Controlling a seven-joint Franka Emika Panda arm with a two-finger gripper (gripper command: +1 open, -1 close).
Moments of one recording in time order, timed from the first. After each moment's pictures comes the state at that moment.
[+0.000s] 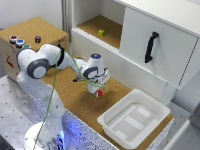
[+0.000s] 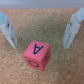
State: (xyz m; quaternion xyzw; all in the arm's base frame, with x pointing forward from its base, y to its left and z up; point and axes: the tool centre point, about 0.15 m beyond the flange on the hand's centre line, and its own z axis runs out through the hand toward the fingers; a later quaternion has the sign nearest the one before) arm 0.367 -0.095 0.242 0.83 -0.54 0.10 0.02
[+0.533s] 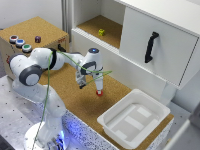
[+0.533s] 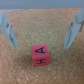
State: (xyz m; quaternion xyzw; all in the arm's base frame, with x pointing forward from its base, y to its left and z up) arm 0.360 -0.080 0.270 0.99 -0.13 0.08 0.05
